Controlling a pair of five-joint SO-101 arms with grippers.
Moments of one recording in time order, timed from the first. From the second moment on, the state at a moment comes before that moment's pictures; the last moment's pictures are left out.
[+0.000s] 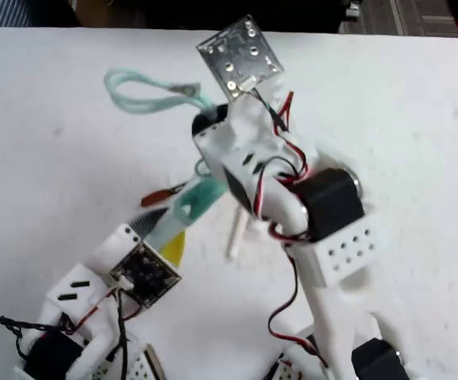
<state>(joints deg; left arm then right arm) 24.7 -104.1 69.4 66.6 -20.0 -30.5 -23.5 -11.2 75.2 9.3</state>
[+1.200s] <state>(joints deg) 24.7 -104.1 69.4 66.6 -19.9 -16.7 -23.5 1.4 61.9 9.1</state>
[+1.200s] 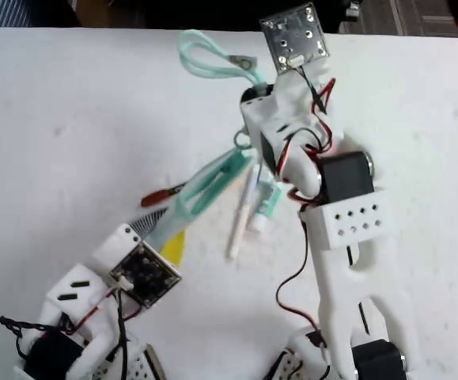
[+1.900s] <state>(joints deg) 24.7 -104.4 69.4 66.6 -20.1 -20.2 -32.5 4.1 71.6 9.1</state>
